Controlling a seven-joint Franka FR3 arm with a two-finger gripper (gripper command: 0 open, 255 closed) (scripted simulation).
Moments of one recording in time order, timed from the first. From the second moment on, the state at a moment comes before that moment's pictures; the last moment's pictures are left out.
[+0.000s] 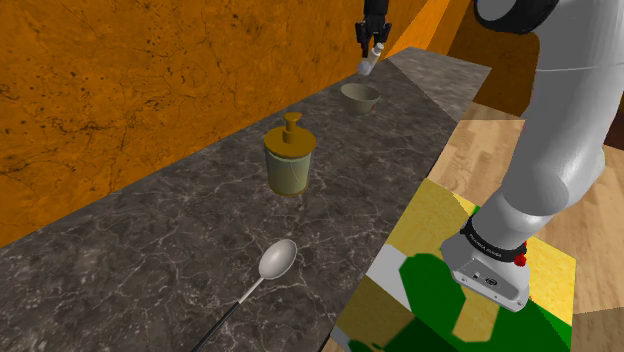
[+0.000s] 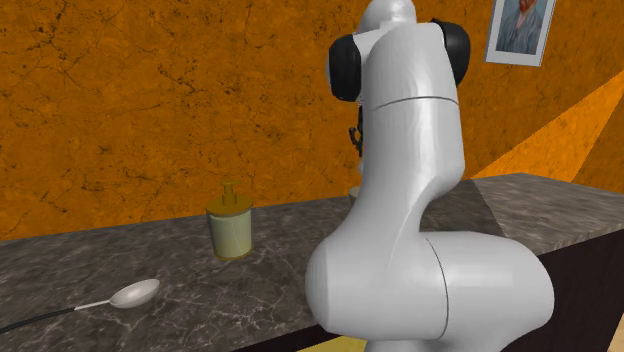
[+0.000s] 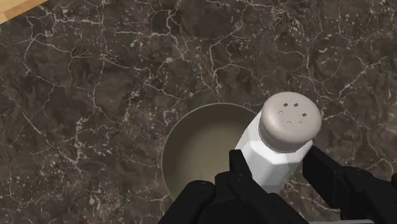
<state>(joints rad) -0.22 0.42 -0.21 -1.23 0.09 1.42 -0.11</state>
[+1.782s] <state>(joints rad) -0.26 0.58 -0.21 -1.19 0.11 1.54 -0.15</state>
